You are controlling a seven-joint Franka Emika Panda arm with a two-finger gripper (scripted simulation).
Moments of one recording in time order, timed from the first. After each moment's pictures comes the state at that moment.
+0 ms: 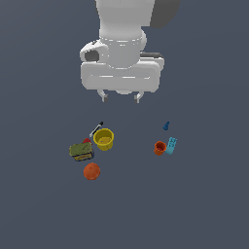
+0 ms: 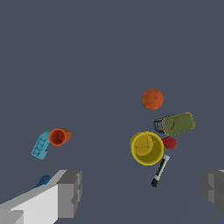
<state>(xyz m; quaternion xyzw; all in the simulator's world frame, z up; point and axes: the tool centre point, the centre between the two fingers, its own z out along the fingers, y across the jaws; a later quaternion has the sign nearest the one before) 0.005 -0.011 0.355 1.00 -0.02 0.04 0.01</state>
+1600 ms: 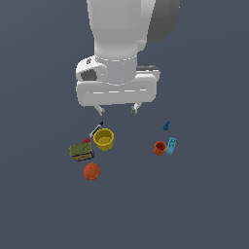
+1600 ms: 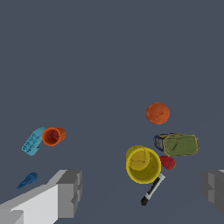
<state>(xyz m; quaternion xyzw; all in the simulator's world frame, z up) 0.037 -0.018 0.335 1.00 0.06 0.04 0.01</state>
